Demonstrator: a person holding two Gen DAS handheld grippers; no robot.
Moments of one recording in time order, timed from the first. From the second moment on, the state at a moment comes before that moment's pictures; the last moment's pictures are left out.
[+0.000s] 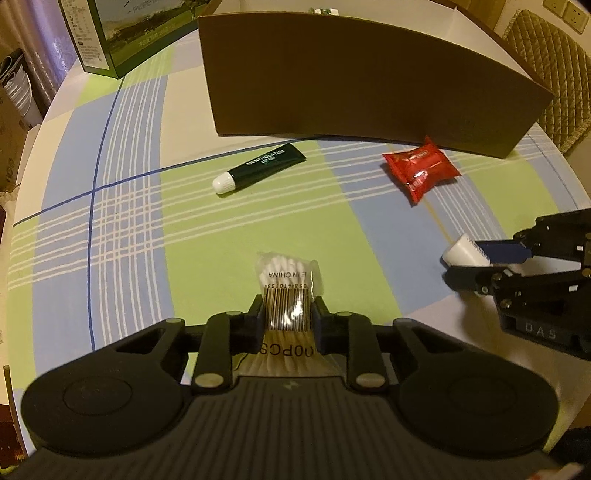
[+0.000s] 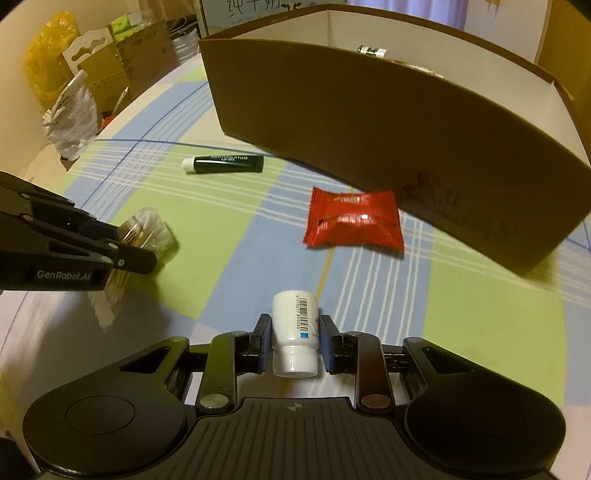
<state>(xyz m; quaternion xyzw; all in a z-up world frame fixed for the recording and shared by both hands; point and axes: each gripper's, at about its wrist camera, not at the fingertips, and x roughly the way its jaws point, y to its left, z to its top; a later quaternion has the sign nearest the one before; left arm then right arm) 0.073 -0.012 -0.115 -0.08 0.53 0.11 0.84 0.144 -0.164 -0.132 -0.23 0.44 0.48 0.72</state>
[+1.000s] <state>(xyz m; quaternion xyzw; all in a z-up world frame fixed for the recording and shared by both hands) 0.184 -0.036 0.013 -0.08 0.38 0.02 0.92 0.260 -0.182 0.009 -0.10 0.35 0.46 0.81</state>
